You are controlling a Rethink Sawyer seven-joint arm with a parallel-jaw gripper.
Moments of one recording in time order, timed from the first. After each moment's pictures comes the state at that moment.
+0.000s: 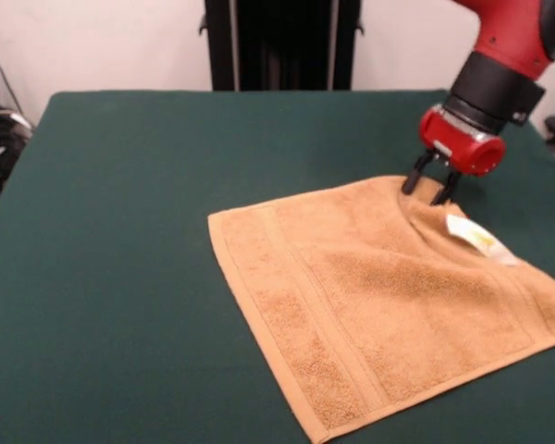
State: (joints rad) arm 0.69 -0.12 -0.54 1.72 0.98 0.10 2.52
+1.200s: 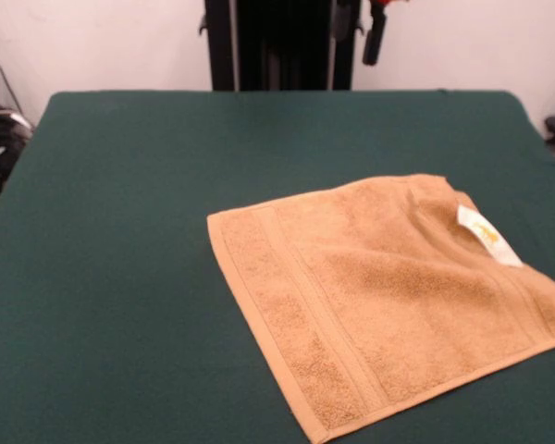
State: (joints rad) arm 0.16 -0.71 -0.42 1.67 0.33 0.74 2.41
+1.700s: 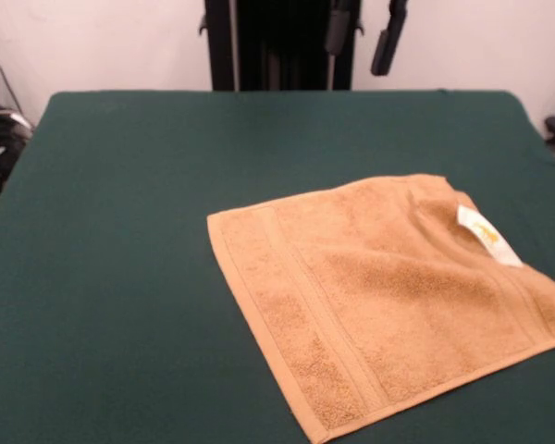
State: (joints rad) arm 0.17 -0.69 -0.40 1.49 0.18 0.60 2.41
